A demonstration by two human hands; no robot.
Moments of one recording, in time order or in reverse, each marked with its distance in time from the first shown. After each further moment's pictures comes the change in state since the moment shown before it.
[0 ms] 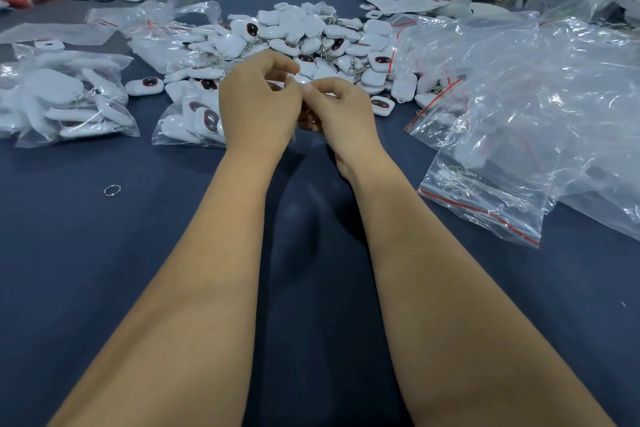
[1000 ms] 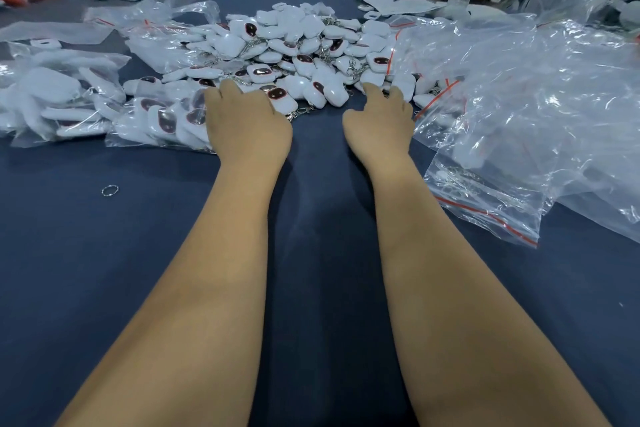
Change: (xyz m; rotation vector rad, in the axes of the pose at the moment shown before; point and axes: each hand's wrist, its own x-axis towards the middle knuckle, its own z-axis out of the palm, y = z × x) left_hand -0.004 -0.022 -0.001 0.708 -0.124 -0.044; right_hand 0.009 0.002 -0.038 -1.066 0.204 0.074
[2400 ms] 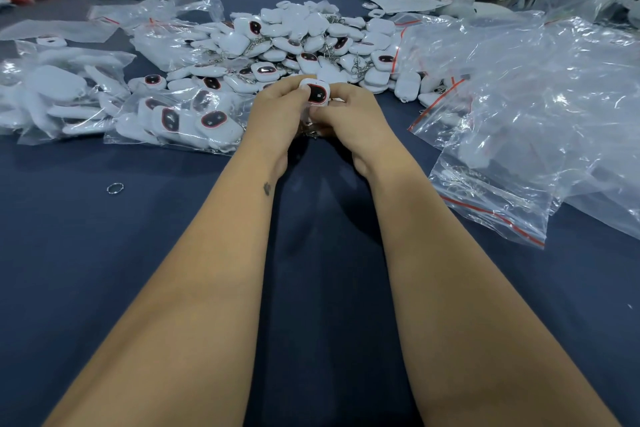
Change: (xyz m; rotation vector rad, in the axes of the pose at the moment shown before) left_hand 0.006 0.019 0.008 -1.294 -0.362 -0.273; right_hand -0.008 -0.022 0.008 0.916 -0.329 -0.081
